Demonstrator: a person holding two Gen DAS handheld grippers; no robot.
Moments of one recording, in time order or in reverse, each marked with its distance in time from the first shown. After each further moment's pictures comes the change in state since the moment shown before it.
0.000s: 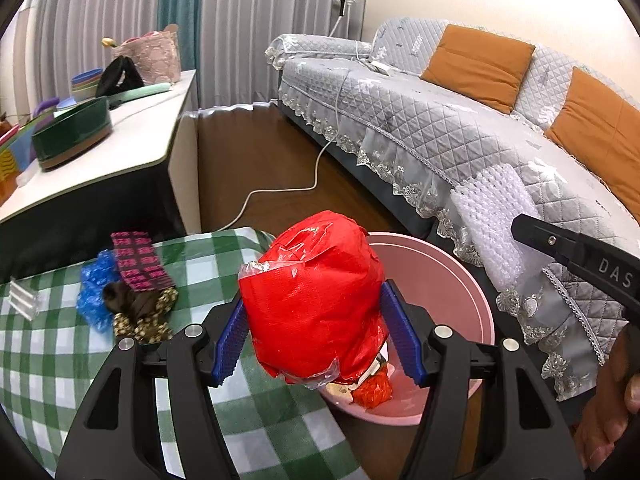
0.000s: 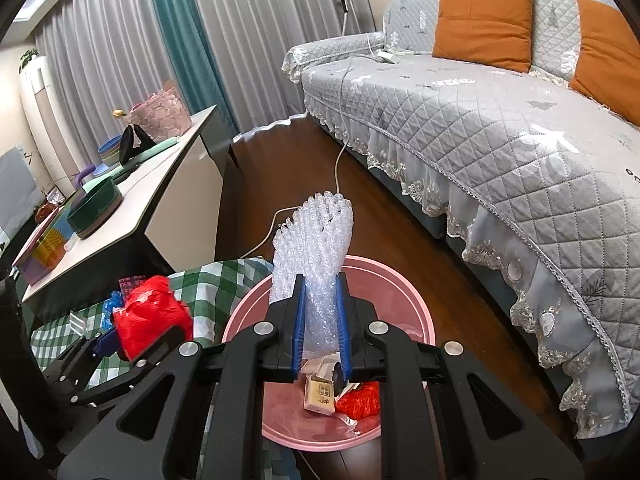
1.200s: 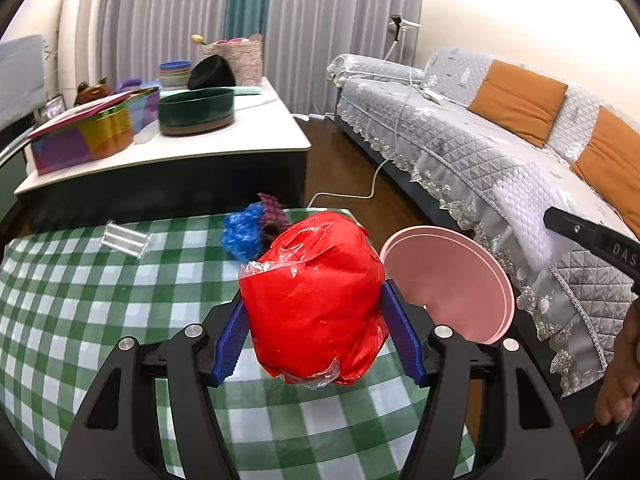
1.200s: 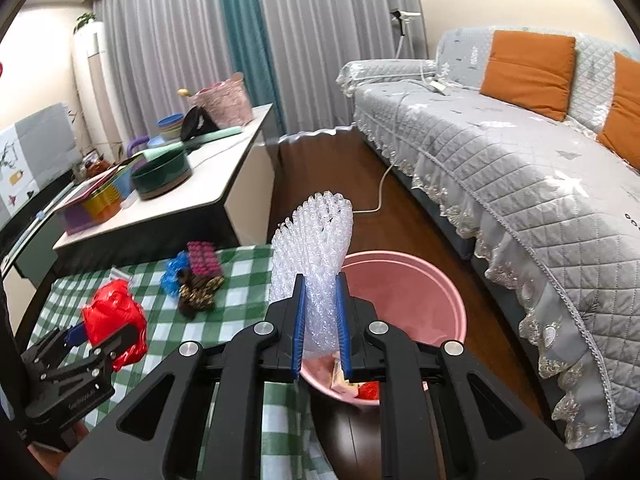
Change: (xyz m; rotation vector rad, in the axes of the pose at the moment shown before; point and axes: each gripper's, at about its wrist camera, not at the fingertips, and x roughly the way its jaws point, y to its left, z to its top) left arm -0.118 0.078 -0.051 -0.118 -0.062 0.130; right arm -0.071 0.061 -0.028 -0.163 -0.050 0.083
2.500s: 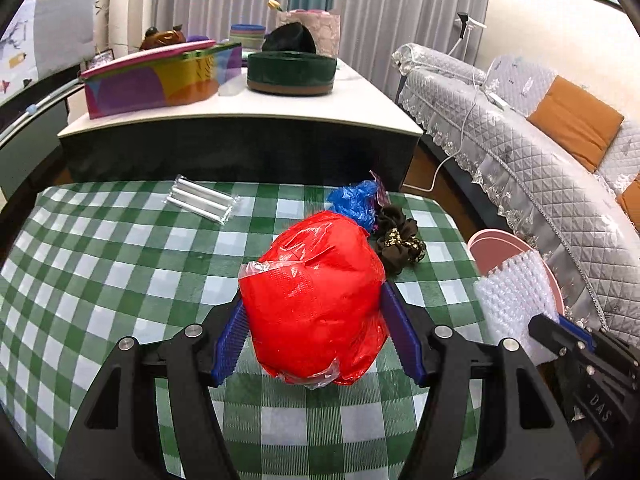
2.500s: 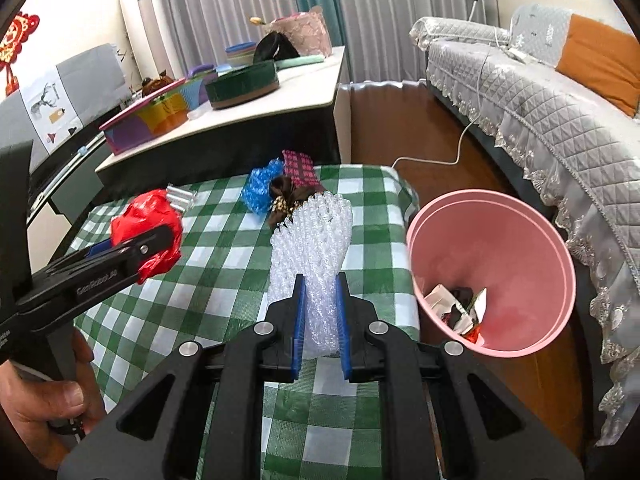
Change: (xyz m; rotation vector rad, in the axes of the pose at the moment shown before) left arm 0.006 0.091 -0.007 -0.154 0.072 0.137; right arm 0.040 0.102 -0.062 -0.125 0.179 0.182
